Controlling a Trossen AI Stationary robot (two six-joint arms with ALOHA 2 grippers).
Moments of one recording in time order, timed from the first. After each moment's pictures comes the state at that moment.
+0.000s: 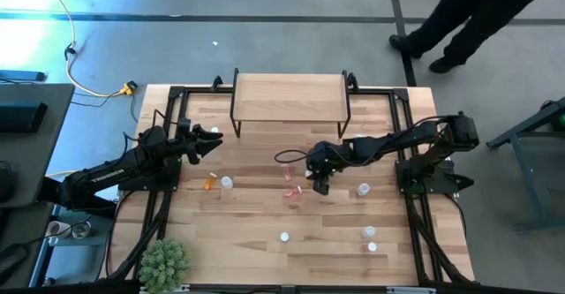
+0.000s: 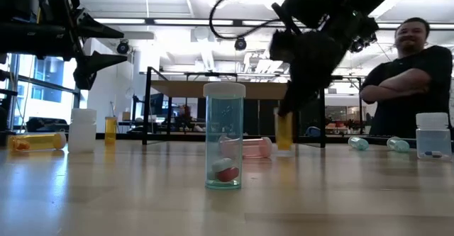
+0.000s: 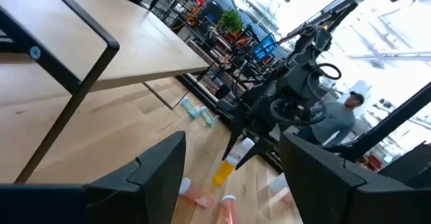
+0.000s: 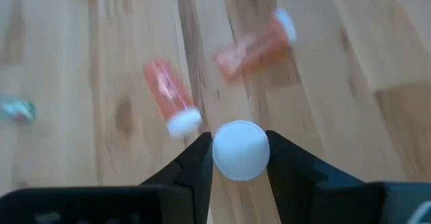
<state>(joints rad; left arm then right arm) 0.55 0.07 0.01 0.07 0.21 -0.72 0.00 1.57 0.84 -0.15 -0.08 0.26</state>
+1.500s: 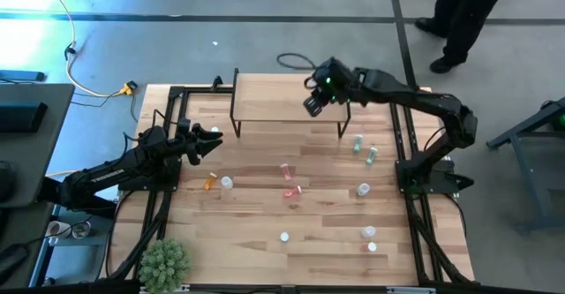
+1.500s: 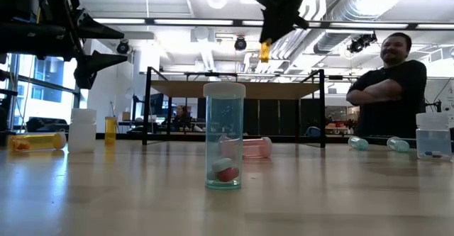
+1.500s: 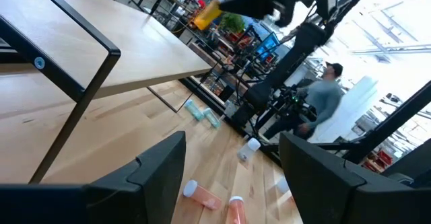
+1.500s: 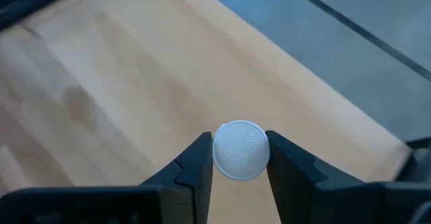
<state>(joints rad) 0.55 0.07 0.01 0.07 0.20 -0.67 -0.39 1.57 1.58 -0.85 0.27 0.28</state>
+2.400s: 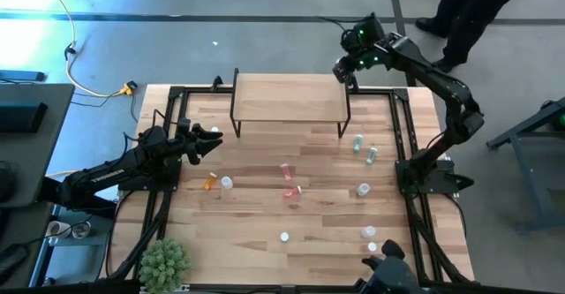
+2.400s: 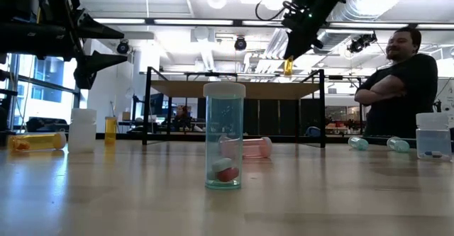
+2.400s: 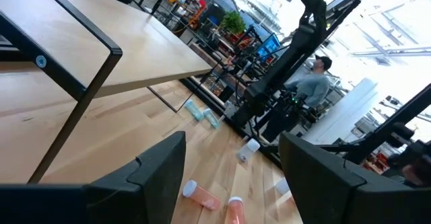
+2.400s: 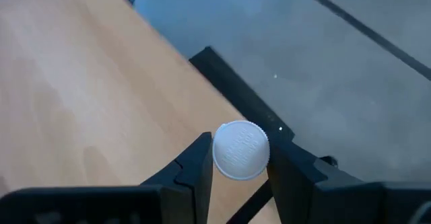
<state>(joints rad) 0.55 0.07 0.01 0.07 0.19 -0.69 -0.86 1.57 1.57 -0.82 -0.11 -0.11</state>
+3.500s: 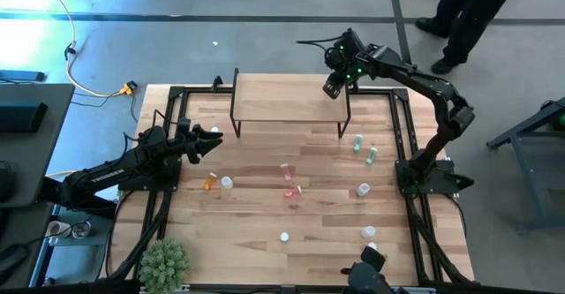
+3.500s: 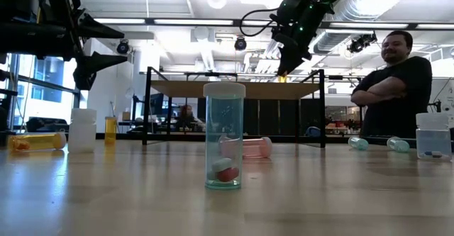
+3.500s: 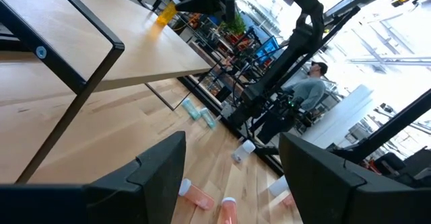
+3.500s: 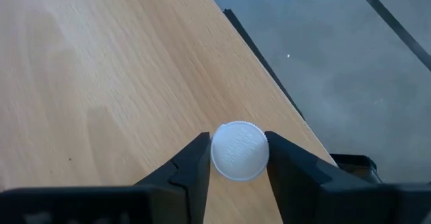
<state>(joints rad) 0.55 0.07 0.01 0.07 0.20 -0.73 -0.76 1.66 1.52 -0.83 -0.06 -0.18</state>
